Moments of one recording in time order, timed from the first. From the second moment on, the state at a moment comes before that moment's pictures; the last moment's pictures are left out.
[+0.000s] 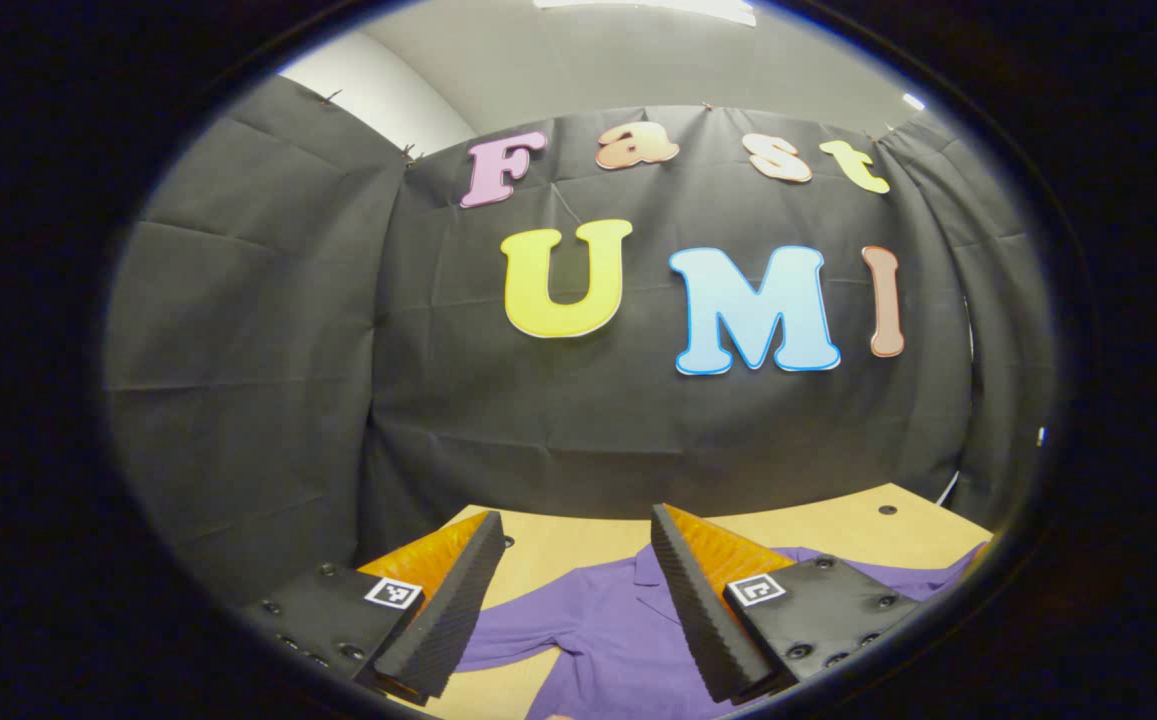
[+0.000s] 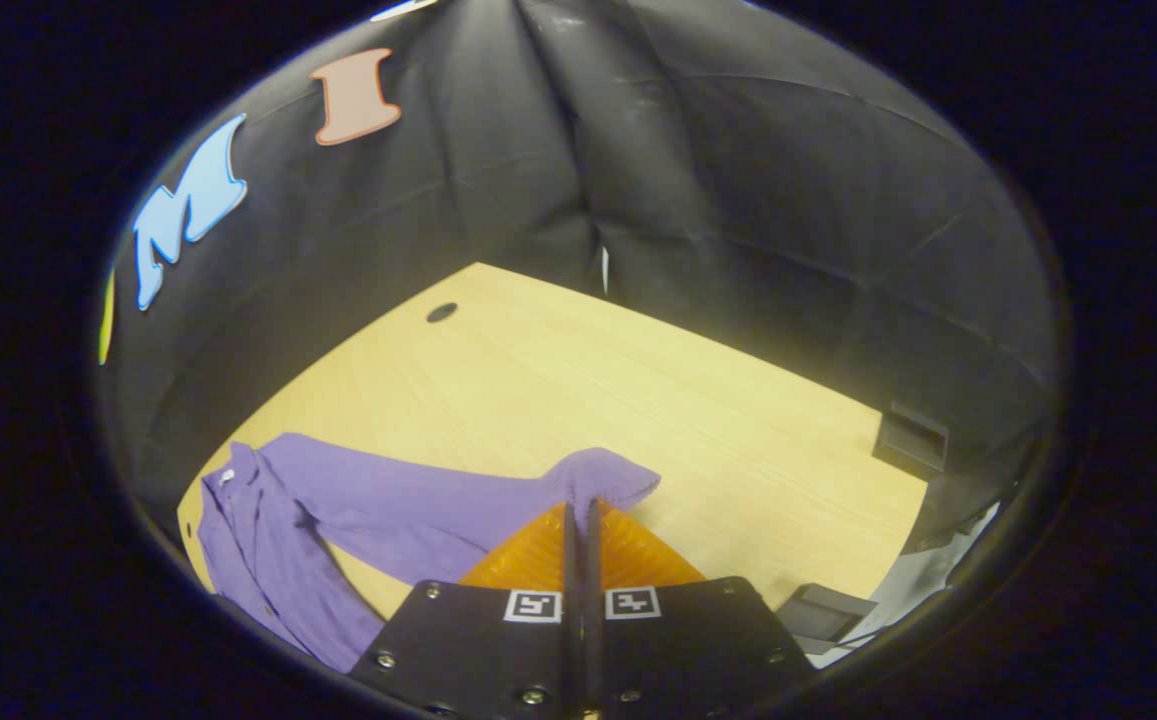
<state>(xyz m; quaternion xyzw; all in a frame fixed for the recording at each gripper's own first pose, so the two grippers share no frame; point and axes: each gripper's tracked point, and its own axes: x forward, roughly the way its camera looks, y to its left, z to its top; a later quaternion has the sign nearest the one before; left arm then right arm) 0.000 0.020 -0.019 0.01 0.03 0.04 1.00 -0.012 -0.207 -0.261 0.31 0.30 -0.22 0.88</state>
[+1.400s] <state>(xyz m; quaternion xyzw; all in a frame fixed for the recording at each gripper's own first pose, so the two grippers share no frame) -0.071 0.178 -0.053 -0.01 0.06 0.16 0.98 0.174 0.065 -0.030 0.16 0.15 0.08 0.97</state>
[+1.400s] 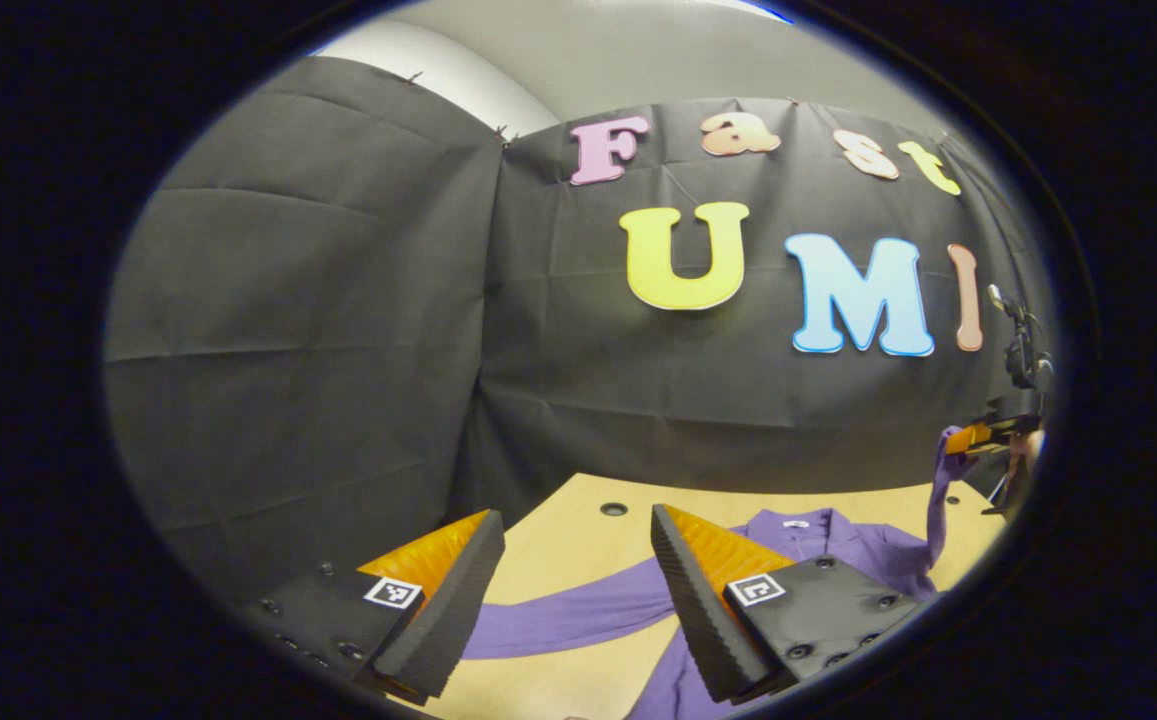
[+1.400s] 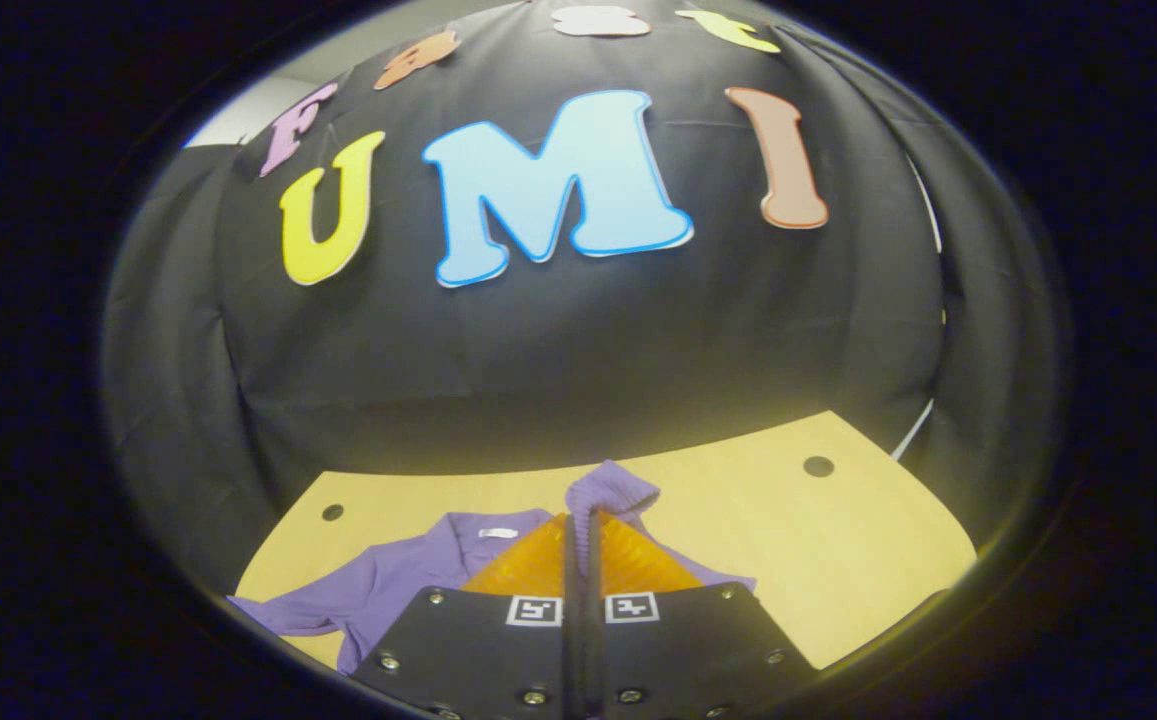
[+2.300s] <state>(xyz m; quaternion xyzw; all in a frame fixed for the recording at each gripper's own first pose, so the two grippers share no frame) -0.133 0.260 -0.091 -0.01 0.10 0.23 0.97 0.165 0.311 -0.127 0.00 0.27 0.26 0.93</state>
